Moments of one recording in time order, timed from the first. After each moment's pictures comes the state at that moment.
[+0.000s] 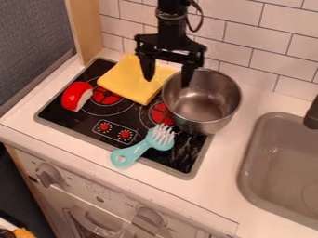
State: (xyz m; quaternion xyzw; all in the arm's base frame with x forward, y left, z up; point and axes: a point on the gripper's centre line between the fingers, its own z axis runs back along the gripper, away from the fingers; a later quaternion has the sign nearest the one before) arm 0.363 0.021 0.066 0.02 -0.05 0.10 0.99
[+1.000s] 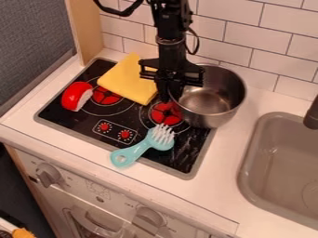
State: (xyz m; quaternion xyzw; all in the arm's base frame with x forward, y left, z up) arm 0.365 0.011 0.027 -0.02 -0.02 0.07 1.00
